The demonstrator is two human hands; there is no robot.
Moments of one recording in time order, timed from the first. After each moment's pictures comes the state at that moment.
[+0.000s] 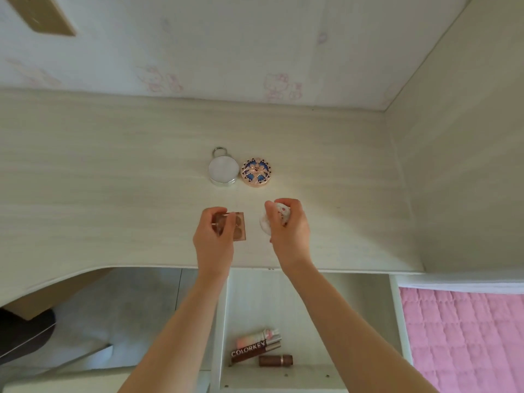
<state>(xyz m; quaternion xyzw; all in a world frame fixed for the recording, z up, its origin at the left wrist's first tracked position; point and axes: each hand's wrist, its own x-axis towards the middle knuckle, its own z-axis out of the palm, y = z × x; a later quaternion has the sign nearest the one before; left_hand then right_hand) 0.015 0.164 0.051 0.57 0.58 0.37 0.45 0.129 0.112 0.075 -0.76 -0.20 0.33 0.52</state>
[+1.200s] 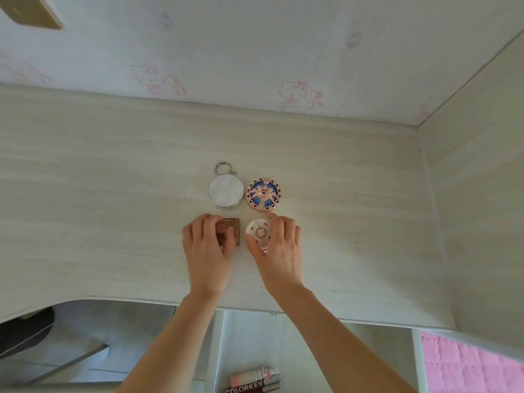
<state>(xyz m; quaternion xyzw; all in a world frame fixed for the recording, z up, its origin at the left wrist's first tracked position) 0.023 0.218 -0.010 0.75 0.58 0.28 0.17 0.142 0.160 0.004 -0.82 -0.46 0.15 0.31</state>
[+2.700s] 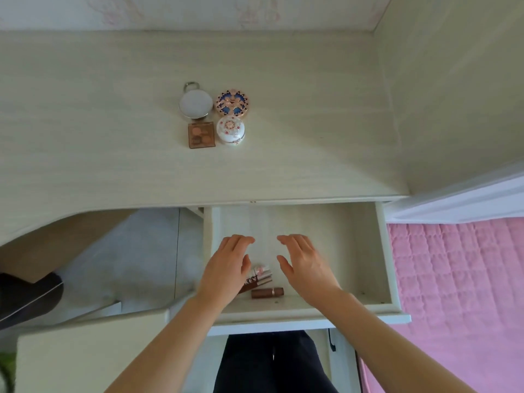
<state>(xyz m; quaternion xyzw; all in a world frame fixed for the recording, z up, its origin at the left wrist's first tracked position) -0.045 0.020 -0.020 0.88 0.37 0.04 0.30 0.115 -0.084 -0.012 -0.77 -0.57 0.21 0.20</state>
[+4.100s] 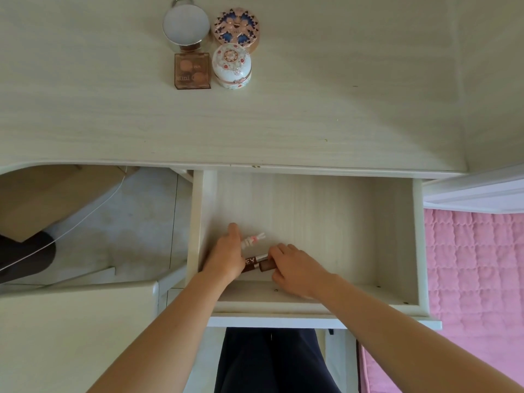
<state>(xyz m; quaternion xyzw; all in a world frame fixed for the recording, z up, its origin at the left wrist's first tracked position) -0.038 0.007 -0.118 0.74 0.52 -0.19 0.38 0.109 -0.097 -0.124 -0.65 -0.65 0.39 -0.02</state>
